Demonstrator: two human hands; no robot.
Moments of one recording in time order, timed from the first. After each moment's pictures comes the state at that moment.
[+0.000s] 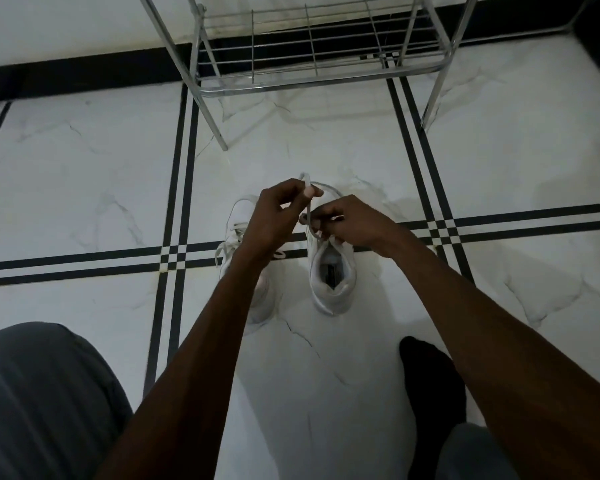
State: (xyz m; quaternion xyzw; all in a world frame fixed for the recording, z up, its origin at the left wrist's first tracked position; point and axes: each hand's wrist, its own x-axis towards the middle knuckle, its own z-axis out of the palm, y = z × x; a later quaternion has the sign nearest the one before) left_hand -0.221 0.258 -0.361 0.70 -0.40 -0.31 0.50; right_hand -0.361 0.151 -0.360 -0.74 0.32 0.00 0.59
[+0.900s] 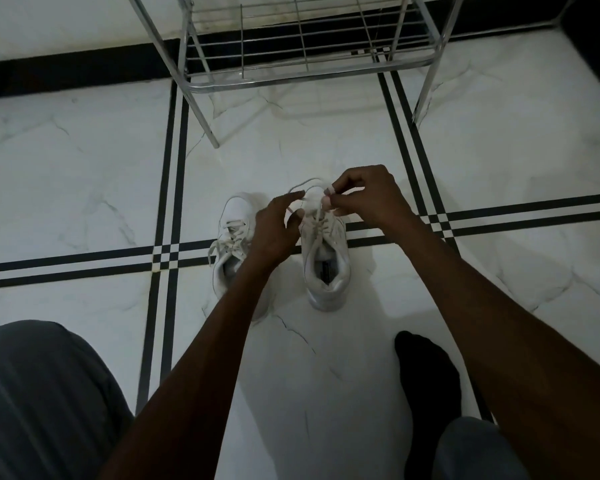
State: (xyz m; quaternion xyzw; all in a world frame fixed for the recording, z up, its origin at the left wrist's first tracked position) left_hand -0.226 0.261 -0.412 0.78 -0.42 -0.27 0.39; right_hand -0.375 0.126 -0.360 -0.72 0.37 -0.20 0.55
